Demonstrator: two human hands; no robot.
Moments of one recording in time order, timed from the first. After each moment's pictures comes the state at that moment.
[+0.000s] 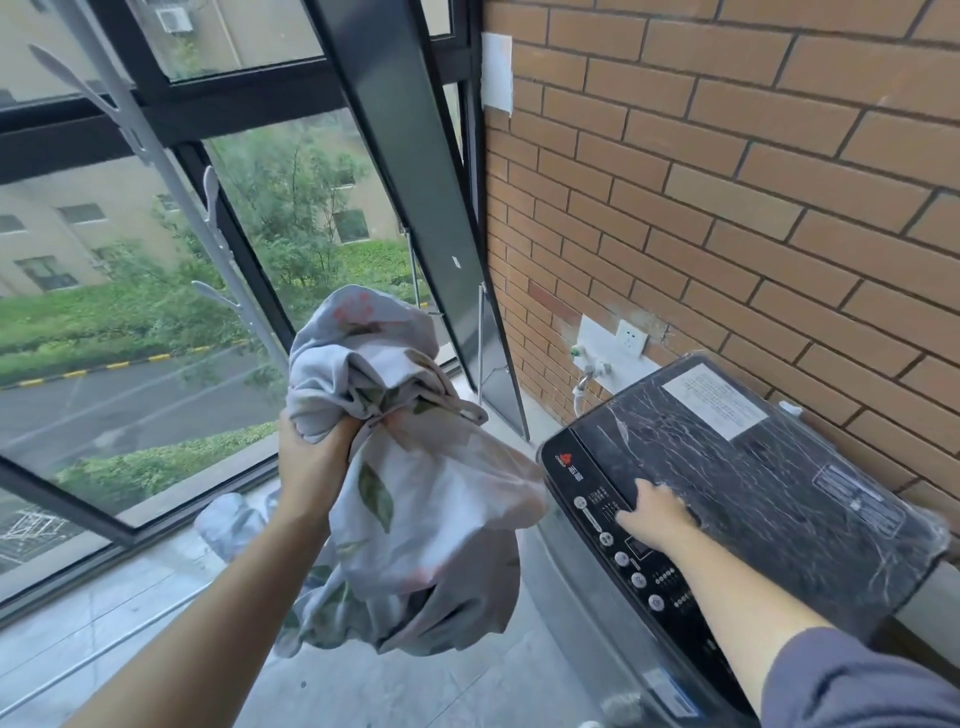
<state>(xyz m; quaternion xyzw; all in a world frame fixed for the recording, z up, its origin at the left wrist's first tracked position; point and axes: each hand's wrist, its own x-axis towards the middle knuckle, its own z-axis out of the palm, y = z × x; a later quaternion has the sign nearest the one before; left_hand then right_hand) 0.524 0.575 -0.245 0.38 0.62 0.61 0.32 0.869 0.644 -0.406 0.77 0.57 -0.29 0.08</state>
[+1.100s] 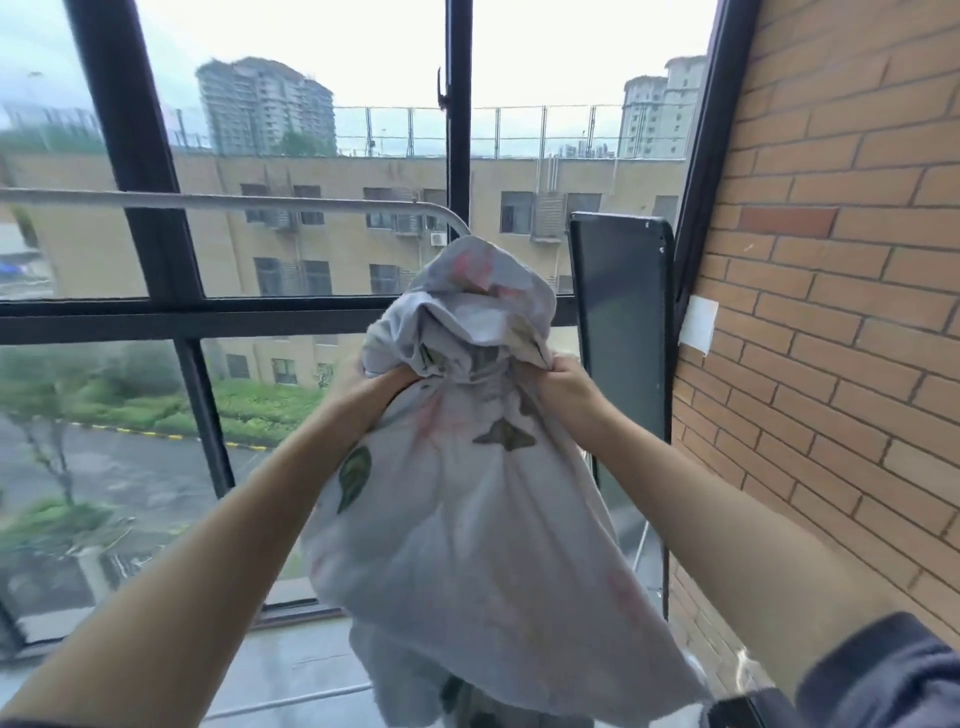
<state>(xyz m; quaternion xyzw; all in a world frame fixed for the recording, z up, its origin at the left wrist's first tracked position) 0.360 0.523 -0.043 0.43 0.60 0.64 0.20 0.530 0.651 -0.044 0.19 0.70 -0.57 -0.39</state>
